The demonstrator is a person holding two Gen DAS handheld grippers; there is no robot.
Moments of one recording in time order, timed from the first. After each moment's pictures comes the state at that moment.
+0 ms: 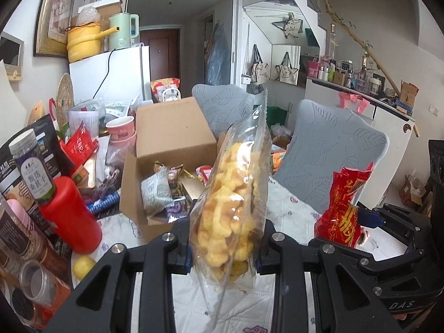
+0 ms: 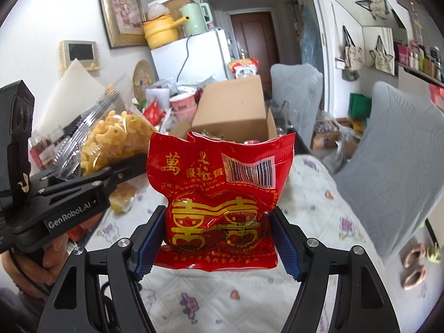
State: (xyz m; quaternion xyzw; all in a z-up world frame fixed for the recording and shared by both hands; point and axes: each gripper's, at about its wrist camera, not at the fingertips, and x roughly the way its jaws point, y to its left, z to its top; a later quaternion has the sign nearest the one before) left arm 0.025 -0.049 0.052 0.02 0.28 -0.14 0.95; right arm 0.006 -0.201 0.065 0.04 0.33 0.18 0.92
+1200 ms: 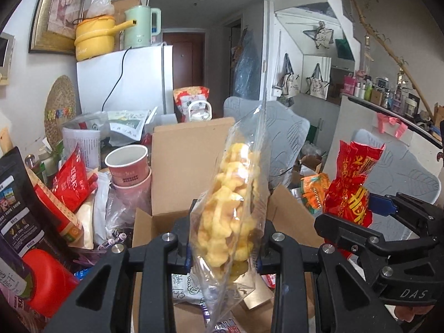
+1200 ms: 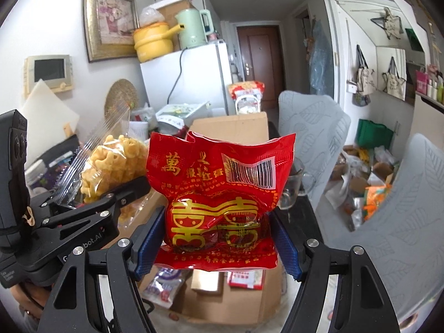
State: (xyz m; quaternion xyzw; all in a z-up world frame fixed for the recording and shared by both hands) left arm 0.217 -0.020 0.046 0.00 0.26 -0.07 0.96; right arm 0.208 -0.175 0.073 0.01 0.31 0.18 0.93
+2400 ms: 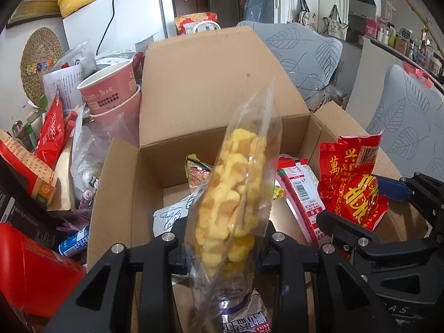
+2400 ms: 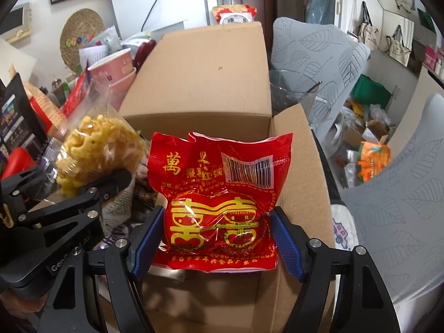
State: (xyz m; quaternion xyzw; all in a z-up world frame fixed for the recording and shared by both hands) left arm 0.270 -0.030 -0.049 0.05 0.41 -0.04 0.91; right arm 0.266 -0.155 -0.027 -0.04 0.45 0.14 0.88
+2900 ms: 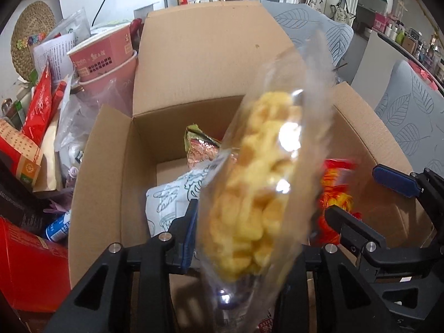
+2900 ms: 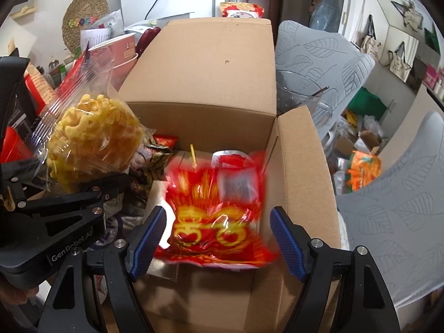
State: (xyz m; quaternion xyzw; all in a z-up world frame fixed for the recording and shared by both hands) left arm 0.283 -0.020 -0.068 0.01 0.48 -0.04 0.88; right arm 0.266 -0.144 -0.031 -0.09 0.45 0.12 0.88
